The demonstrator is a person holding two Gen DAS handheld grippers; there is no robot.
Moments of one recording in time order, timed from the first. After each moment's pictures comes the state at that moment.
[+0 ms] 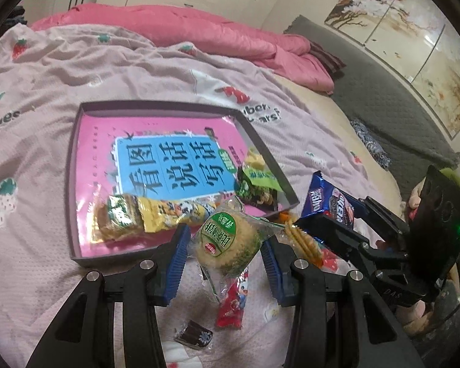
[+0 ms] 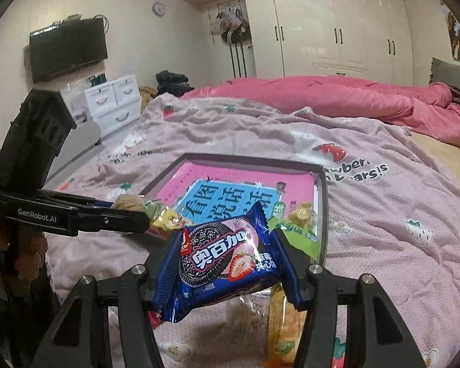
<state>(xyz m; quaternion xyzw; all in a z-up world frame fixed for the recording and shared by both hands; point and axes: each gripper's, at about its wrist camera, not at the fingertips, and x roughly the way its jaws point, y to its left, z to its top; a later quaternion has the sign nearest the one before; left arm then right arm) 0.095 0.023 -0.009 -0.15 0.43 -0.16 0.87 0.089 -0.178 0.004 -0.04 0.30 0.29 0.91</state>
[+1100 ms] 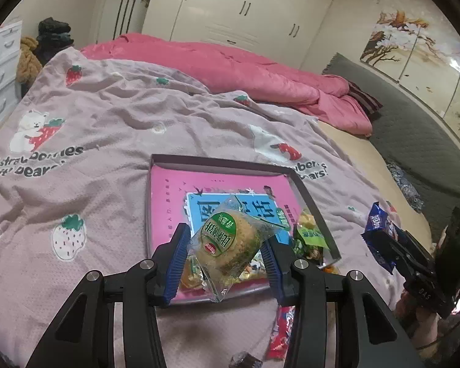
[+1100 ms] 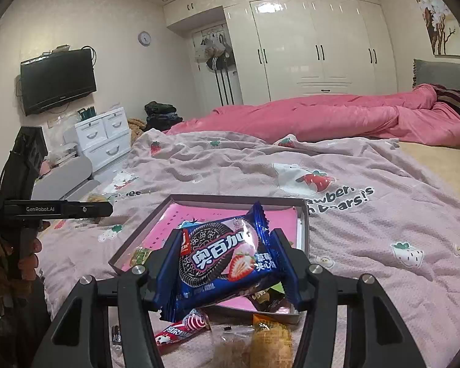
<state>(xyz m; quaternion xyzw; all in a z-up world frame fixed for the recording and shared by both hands) 0.105 0.080 0.025 -0.16 0.37 -0.05 0.91 0.112 -0.195 0.027 0.00 0.26 0.27 0.93</state>
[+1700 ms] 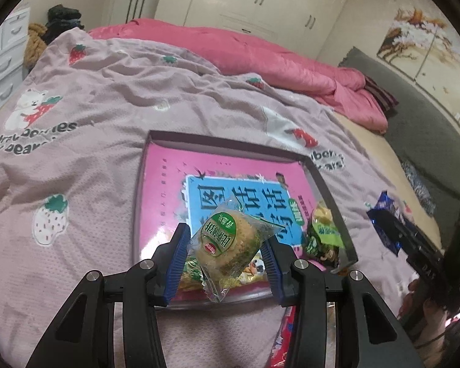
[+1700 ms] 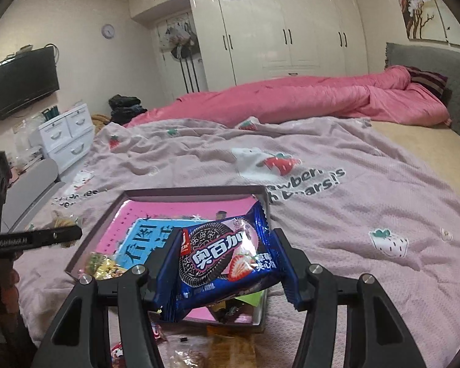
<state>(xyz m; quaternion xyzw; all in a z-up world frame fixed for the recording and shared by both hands) 0.129 0.057 -0.013 -0.16 0.40 -0.02 0.90 0.158 -0.208 0.004 0.01 0.30 0.19 0.93</state>
